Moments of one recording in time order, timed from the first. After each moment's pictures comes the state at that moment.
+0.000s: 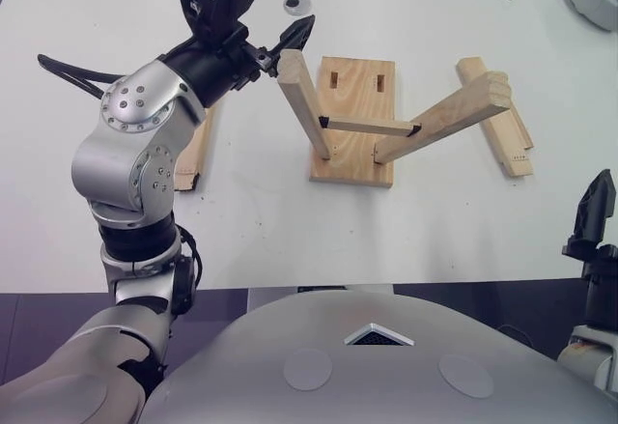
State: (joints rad) left arm -0.26 0.32 0.07 -0.60 -0.39 0.86 -0.40; right arm 1.09 -0.42 -0.28 -1.04 0.44 0.02 -0.30
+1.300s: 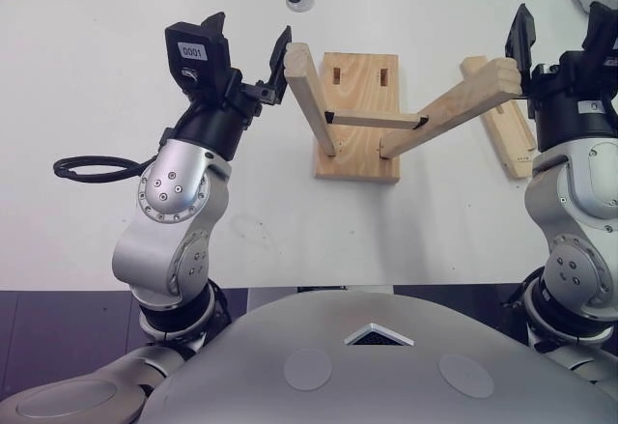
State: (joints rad) left arm -0.01 0.12 -0.11 -0.93 -0.23 0.87 0.00; right arm -0.06 -0.38 -0.09 -0.99 0.36 1.03 -0.31
